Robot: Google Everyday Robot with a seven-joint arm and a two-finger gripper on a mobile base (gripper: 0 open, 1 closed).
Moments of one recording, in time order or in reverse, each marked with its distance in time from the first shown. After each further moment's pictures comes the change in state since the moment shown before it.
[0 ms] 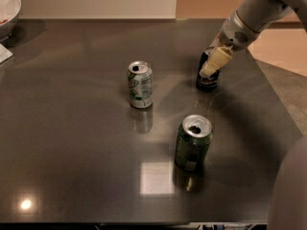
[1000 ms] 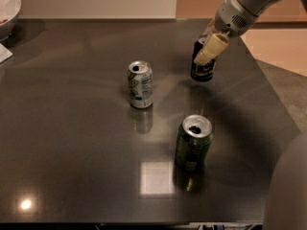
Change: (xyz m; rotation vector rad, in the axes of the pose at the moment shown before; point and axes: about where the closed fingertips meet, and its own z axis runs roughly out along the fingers) arm -0.040 0.016 -0.029 -0.012 -0.032 -0.078
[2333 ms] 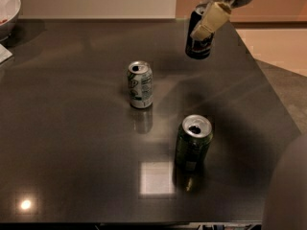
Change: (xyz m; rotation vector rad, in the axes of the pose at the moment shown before) arm -0.059 0.012 -0.059 0.059 -0.073 -0.114
